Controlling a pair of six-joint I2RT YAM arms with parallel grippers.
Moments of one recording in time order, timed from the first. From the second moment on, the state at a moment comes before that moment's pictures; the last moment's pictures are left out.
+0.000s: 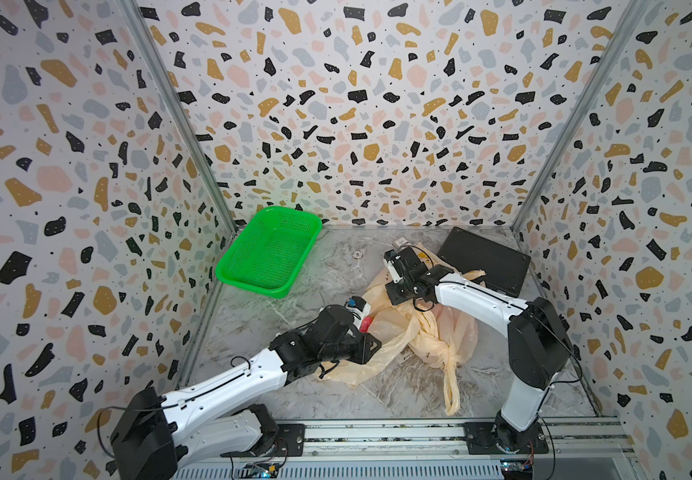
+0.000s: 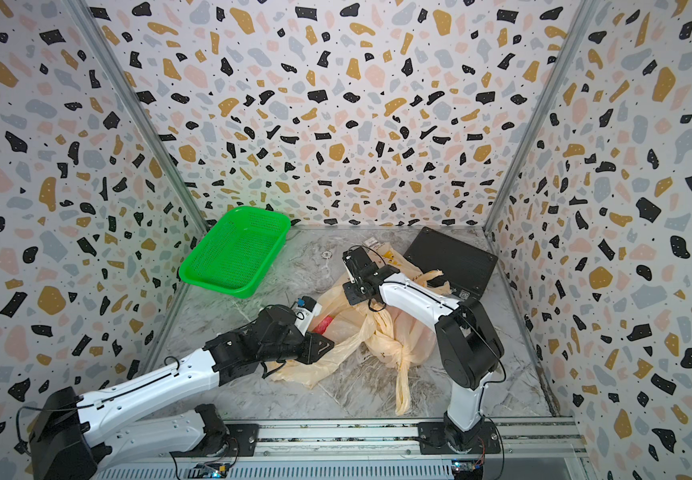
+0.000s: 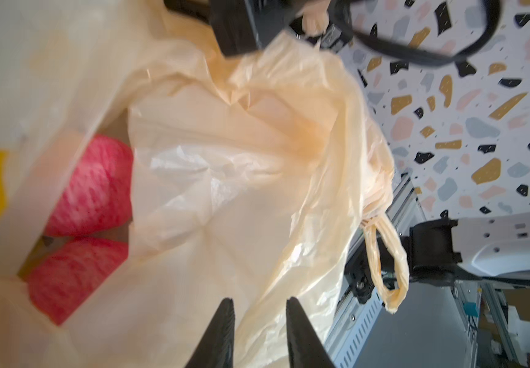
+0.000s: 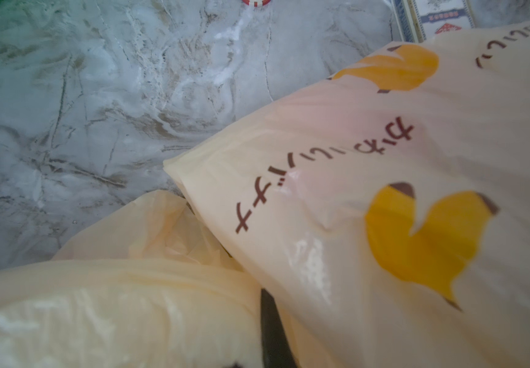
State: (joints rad) left arm -0.88 1.09 0.69 -0.32 0.22 -0.65; right arm 0.68 1.80 1.37 -0.55 0.09 0.15
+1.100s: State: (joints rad) left arm -1.05 0.77 0.37 -0.50 -0.04 -0.86; right arm 0.59 1.97 1.54 -0.53 -0.09 0.16
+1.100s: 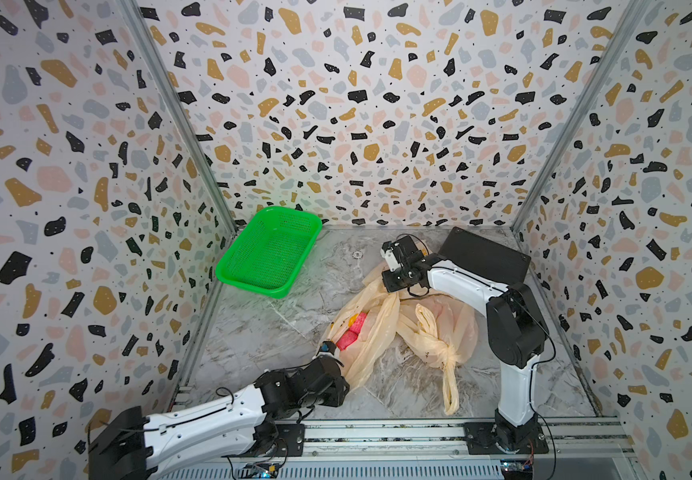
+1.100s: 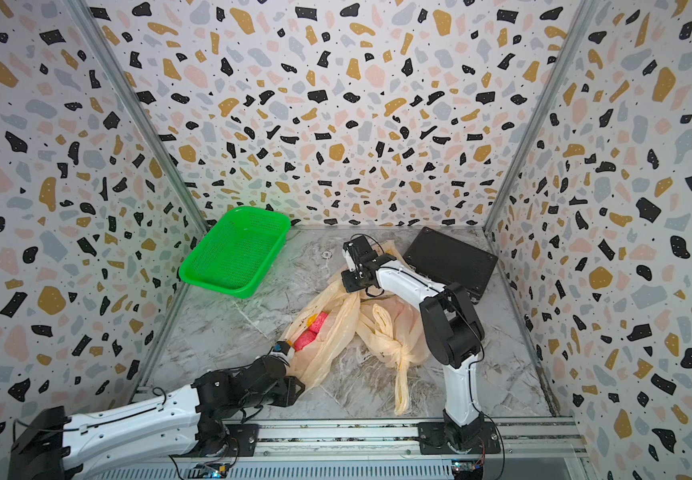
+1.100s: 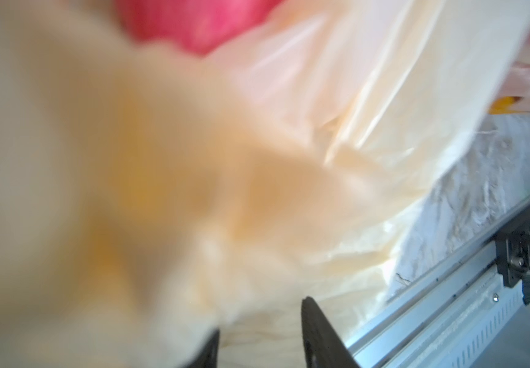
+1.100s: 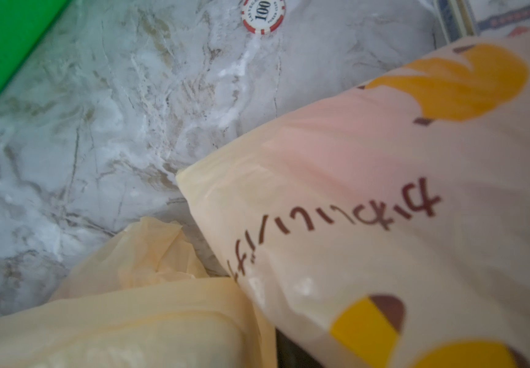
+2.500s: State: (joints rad) left arm -0.86 1.03 0.71 -0.37 -0.14 -0.64; right arm 0.86 1.48 1.30 -0.67 -0.14 0.09
